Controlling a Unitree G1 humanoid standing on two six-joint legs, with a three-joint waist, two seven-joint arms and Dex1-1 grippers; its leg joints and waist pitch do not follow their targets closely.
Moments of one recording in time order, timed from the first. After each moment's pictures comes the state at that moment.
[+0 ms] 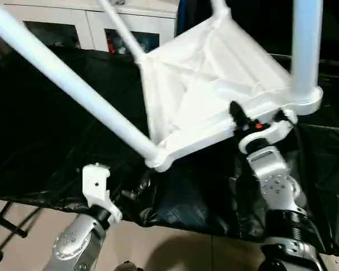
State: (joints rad) left arm 0.19 0.16 -0.06 -0.38 -0.26 0.23 -0.34; right arm -0.46 0.02 -0.38 0.22 0.67 0.35 0.14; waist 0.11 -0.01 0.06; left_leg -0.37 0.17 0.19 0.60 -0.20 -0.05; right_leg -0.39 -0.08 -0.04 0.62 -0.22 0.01
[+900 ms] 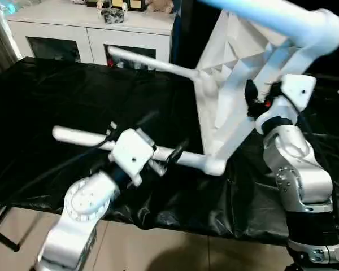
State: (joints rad) left arm -0.15 0.32 -0.22 -0.47 0.01 0.20 -0.41; right arm -0.44 -0.21 -0.03 -0.10 0.19 0.44 -0.13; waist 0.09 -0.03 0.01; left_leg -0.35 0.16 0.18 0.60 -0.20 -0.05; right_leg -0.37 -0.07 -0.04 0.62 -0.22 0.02
